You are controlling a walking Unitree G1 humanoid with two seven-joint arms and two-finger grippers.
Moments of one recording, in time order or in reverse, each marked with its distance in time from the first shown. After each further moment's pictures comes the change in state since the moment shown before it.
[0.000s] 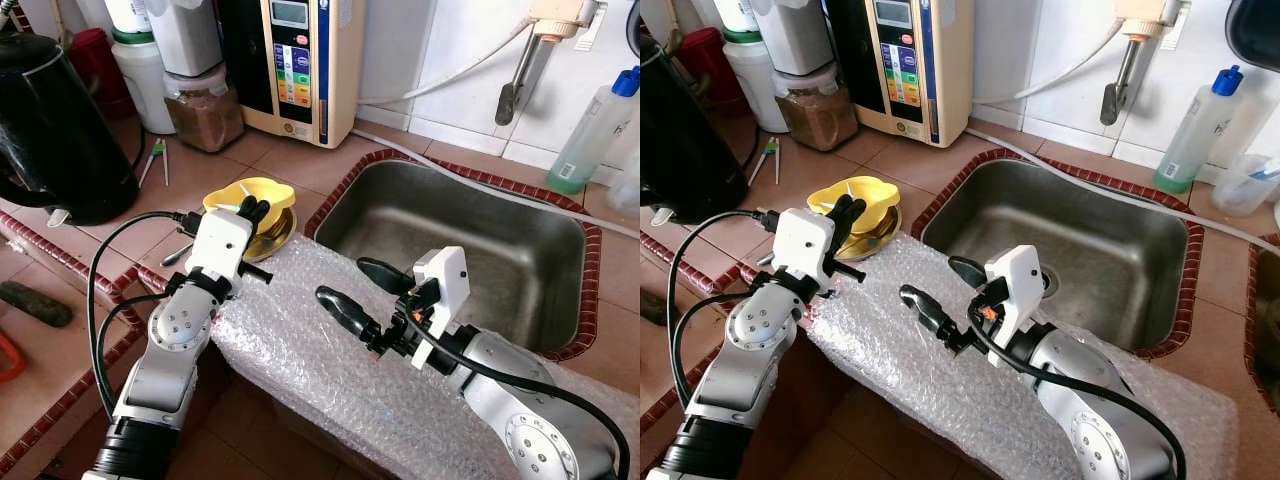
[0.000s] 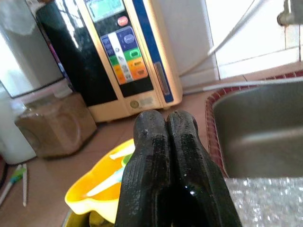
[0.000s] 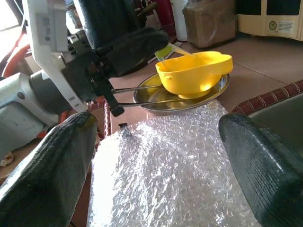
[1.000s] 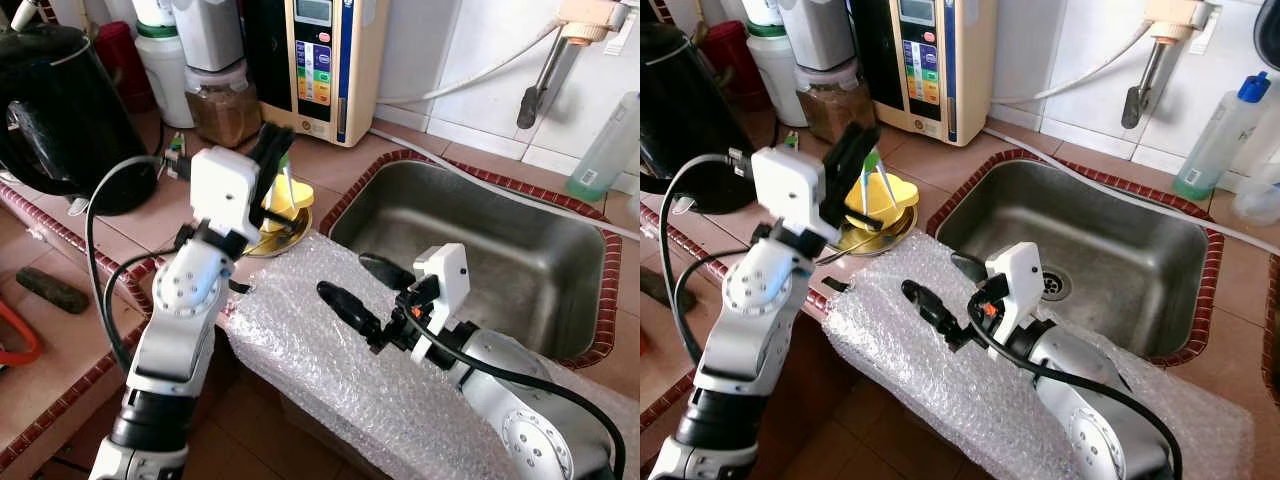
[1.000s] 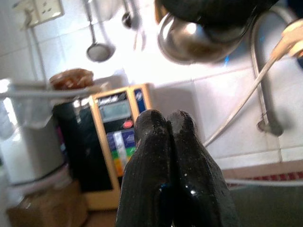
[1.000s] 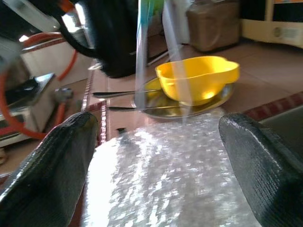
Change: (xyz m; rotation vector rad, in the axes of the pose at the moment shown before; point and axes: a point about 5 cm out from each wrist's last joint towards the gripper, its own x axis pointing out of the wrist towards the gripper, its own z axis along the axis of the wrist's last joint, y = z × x) left arm 0.030 -0.001 0.080 -0.109 -0.331 -0.054; right arm 0.004 -0.008 0.003 -0.035 -0.020 -0.047
